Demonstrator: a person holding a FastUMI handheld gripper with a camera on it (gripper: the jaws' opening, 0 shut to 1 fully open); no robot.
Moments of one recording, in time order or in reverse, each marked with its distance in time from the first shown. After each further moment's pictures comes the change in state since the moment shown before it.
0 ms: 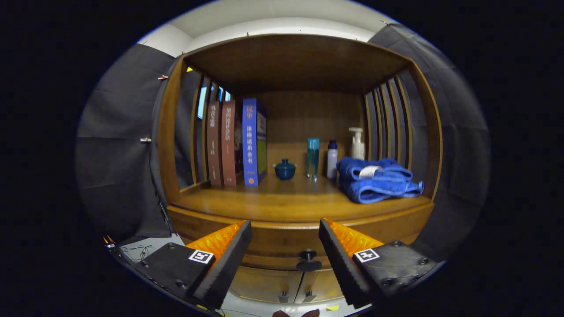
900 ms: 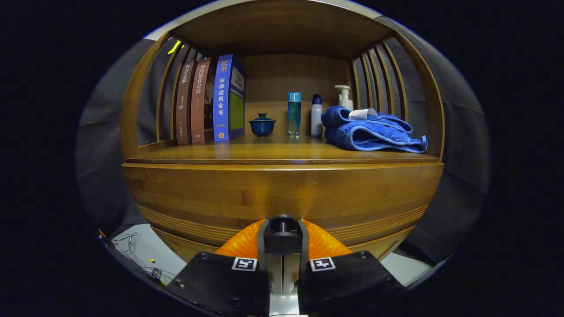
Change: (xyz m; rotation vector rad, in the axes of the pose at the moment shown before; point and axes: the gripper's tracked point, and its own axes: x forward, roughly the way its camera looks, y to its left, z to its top) arm 0.041 -0.045 -0.080 -0.027 0.135 -0.095
